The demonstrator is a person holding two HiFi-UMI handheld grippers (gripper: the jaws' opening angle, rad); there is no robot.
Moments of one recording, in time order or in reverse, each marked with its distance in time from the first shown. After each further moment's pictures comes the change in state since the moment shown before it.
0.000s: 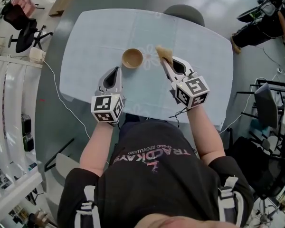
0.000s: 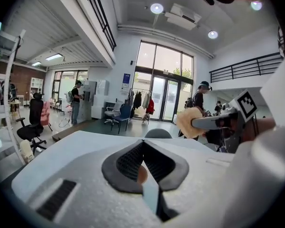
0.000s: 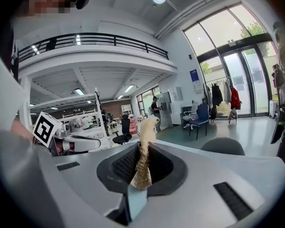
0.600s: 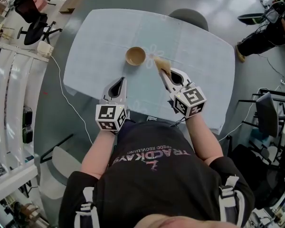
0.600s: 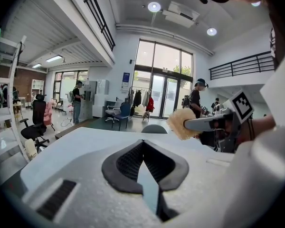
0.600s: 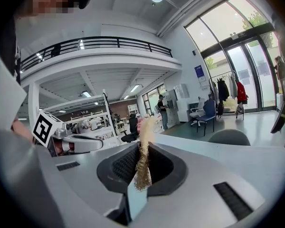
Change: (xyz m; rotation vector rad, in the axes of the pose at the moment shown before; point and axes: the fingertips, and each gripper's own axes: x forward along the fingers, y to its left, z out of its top) left arm -0.057 -0.039 -0.022 0.019 0.021 0.011; right arm -0.035 0.044 -0.025 0.024 0.011 0.090
